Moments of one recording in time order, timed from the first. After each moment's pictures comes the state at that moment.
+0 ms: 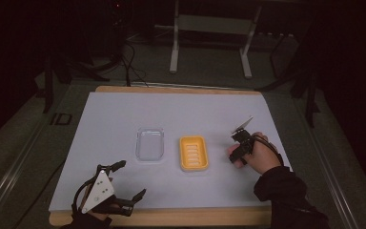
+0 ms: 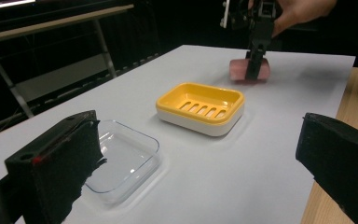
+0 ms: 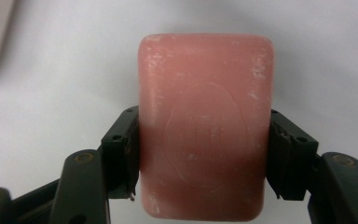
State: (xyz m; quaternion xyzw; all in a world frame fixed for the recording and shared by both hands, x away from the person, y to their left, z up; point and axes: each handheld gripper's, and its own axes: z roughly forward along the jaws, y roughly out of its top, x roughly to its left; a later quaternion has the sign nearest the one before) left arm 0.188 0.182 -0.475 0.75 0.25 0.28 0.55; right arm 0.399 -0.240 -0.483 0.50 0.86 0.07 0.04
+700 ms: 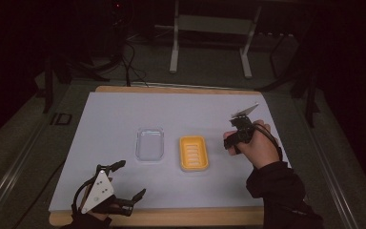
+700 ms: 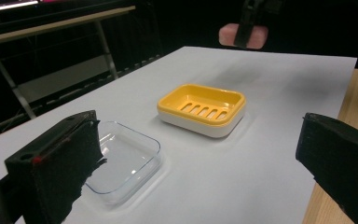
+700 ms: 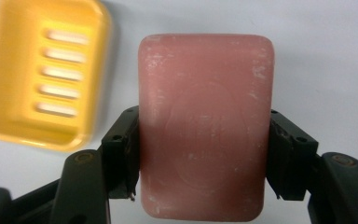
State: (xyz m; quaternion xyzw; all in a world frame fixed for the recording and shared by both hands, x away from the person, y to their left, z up) left arm 0.188 0.182 -0.474 0.75 0.25 0.28 0.55; right arm 0.382 -0.211 -0.412 0.59 0.79 0.12 0.08
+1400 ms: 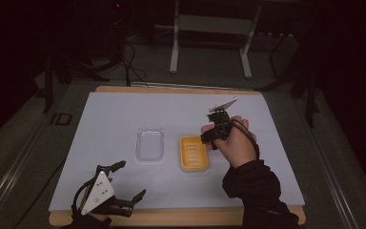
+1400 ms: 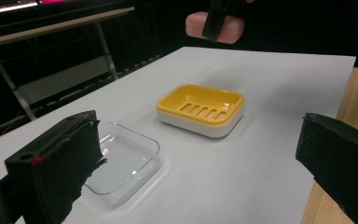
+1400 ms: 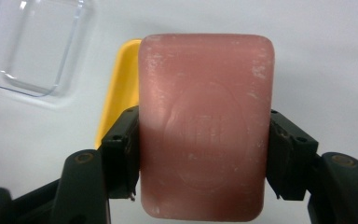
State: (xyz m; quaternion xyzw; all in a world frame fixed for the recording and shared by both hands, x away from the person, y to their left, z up) left arm 0.186 0.181 -0.474 0.75 0.24 0.29 0.55; right arm 0.372 -0.138 -0.388 0.57 0.80 0.18 0.09
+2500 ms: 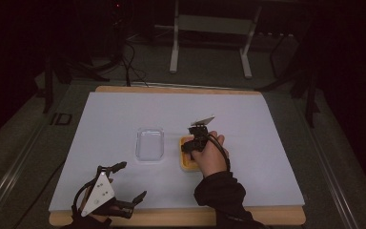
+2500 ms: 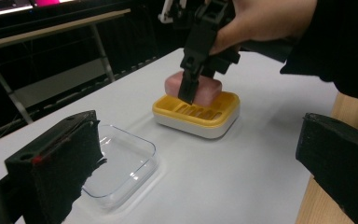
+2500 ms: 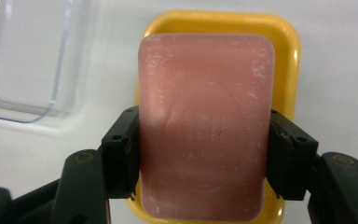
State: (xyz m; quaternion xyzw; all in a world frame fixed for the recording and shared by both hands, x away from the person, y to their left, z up) left arm 0.184 0.180 -0.473 0.75 0.24 0.29 0.55; right arm 0.375 -0.090 -0.466 0.62 0.76 0.18 0.07
